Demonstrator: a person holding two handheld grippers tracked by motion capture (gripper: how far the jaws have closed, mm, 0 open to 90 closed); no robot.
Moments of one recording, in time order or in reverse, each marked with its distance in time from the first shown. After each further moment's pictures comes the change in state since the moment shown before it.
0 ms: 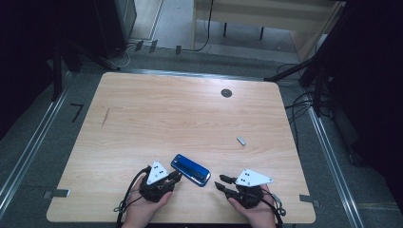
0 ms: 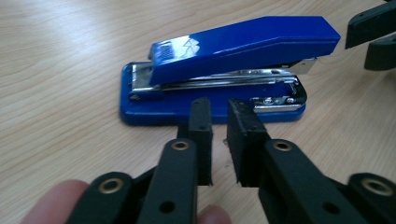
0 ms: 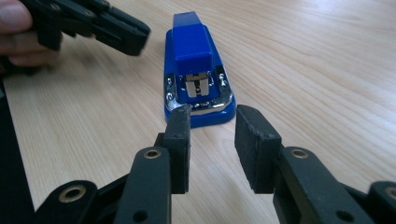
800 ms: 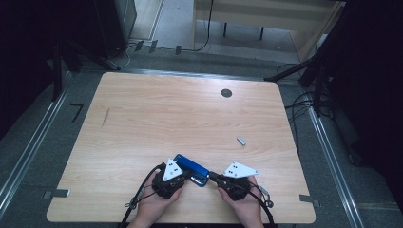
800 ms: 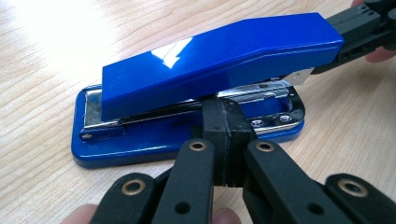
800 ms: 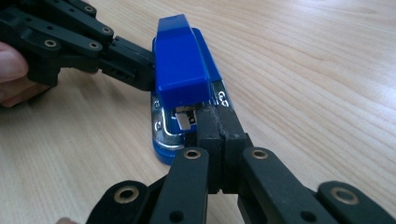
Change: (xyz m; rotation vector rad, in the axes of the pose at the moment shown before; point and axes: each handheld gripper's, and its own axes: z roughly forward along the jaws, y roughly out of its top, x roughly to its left) left arm -0.010 0.008 0.024 0.047 -0.019 0.062; right arm 0.002 0.010 0.032 0.026 -0.020 0.034
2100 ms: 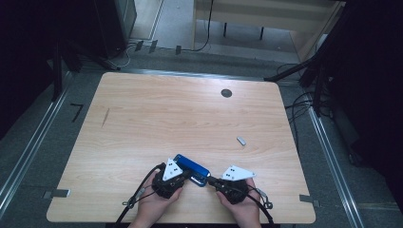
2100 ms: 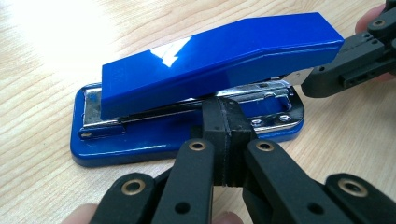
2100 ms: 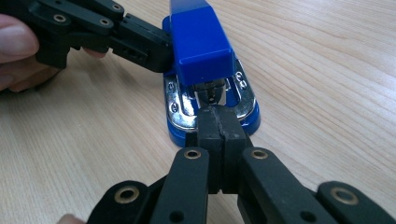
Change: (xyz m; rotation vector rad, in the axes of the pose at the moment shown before) left arm 0.000 0.000 0.000 0.002 0.000 -0.002; right arm 0.008 -0.005 0.003 0.045 0.010 0.014
